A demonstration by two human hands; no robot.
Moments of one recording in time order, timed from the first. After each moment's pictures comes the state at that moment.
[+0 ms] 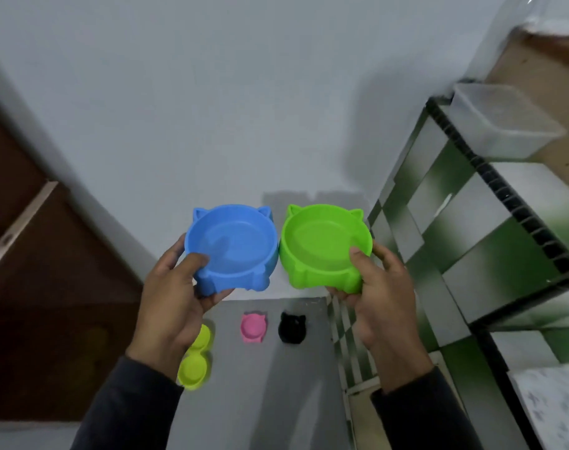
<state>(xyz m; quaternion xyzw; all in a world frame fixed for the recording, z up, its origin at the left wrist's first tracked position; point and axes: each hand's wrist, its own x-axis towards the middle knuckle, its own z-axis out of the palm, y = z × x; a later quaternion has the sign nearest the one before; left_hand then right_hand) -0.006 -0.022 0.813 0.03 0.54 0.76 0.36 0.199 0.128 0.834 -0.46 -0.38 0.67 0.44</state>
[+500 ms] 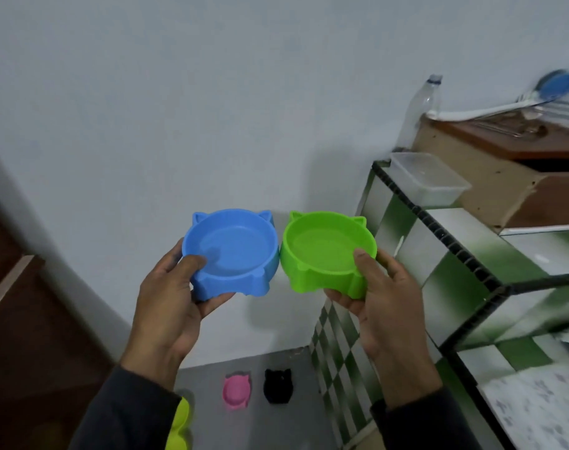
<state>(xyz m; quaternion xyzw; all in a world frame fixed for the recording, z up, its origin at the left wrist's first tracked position) -0.022 -0.006 0.896 0.13 0.48 0.78 0.38 0.200 0.106 0.919 -0.40 -0.39 0.63 0.54</state>
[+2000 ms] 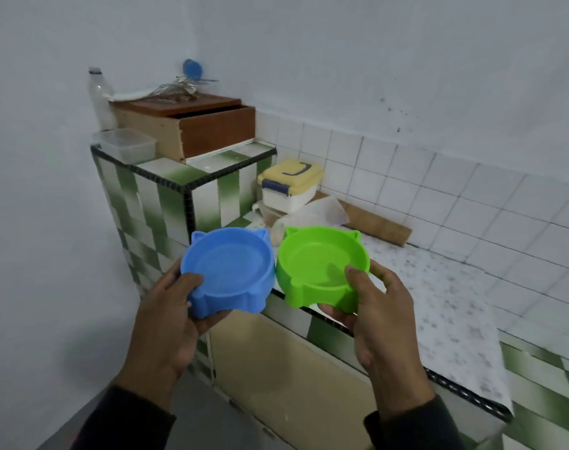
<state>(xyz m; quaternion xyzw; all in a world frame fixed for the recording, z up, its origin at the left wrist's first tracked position) 0.323 -0.146 0.904 0.29 0.39 0.57 0.66 0.554 -0.233 0.932 -0.53 -0.20 0.37 0.74</state>
